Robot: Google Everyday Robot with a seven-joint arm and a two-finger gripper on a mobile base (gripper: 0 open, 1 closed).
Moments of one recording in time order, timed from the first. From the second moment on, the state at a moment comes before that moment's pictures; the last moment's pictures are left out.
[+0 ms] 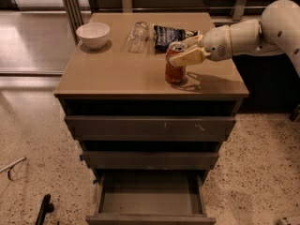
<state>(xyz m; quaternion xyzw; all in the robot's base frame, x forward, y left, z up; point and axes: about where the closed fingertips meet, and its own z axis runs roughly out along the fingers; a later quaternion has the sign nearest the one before) 0.672 -0.107 0.890 -0.49 0.68 0.32 0.44</state>
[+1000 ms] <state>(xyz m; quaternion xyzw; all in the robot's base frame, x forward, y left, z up) 0.672 -0.107 0.890 -0.49 0.68 0.32 0.44</state>
